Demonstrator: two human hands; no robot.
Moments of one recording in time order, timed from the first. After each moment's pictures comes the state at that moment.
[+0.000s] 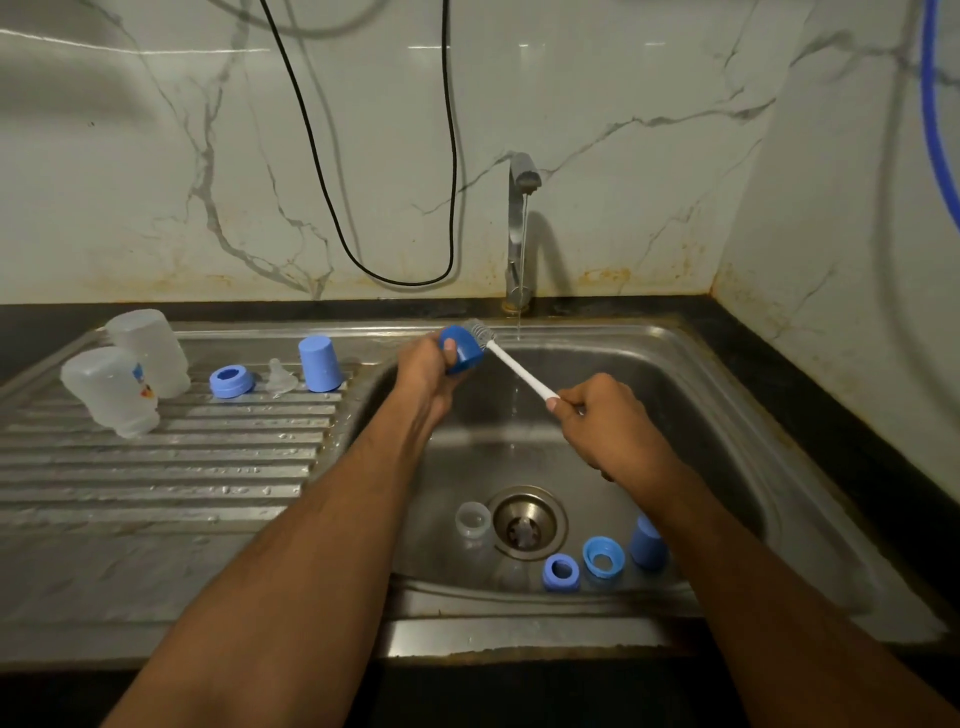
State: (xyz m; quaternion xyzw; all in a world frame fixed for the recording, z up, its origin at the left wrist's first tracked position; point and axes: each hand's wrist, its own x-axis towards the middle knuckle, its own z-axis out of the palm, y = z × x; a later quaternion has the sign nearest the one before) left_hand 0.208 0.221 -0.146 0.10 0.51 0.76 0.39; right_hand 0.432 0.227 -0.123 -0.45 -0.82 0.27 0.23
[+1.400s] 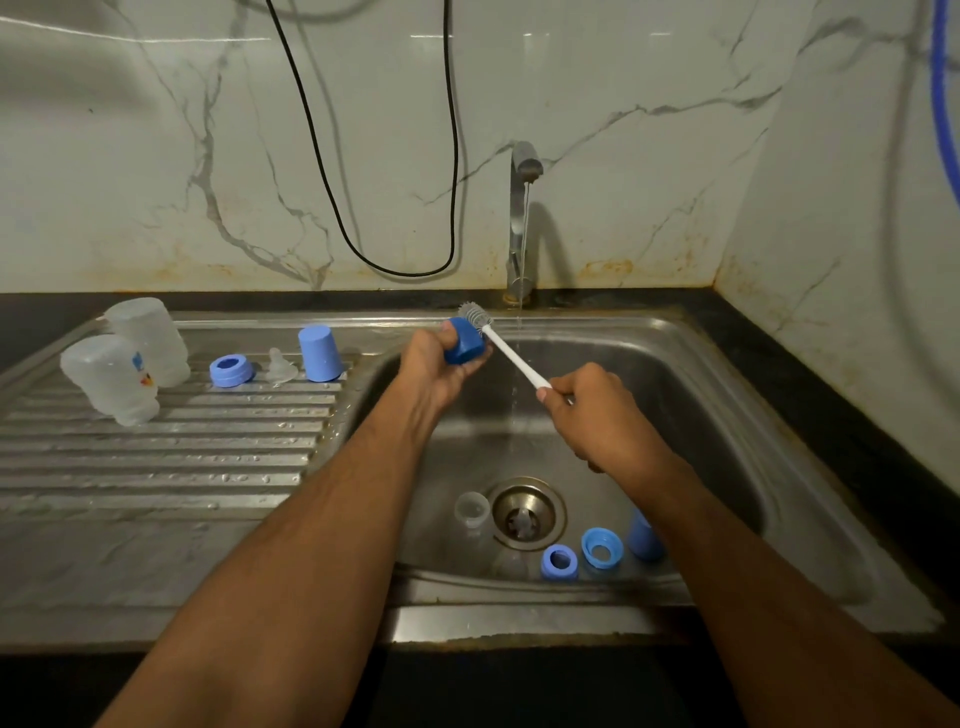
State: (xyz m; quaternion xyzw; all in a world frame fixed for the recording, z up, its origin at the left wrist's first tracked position) left_hand 0.217 0.215 -0.139 0.05 0.40 0.80 0.45; right_hand 0.426 0.214 -0.115 -0.44 -0.82 0.28 0.22
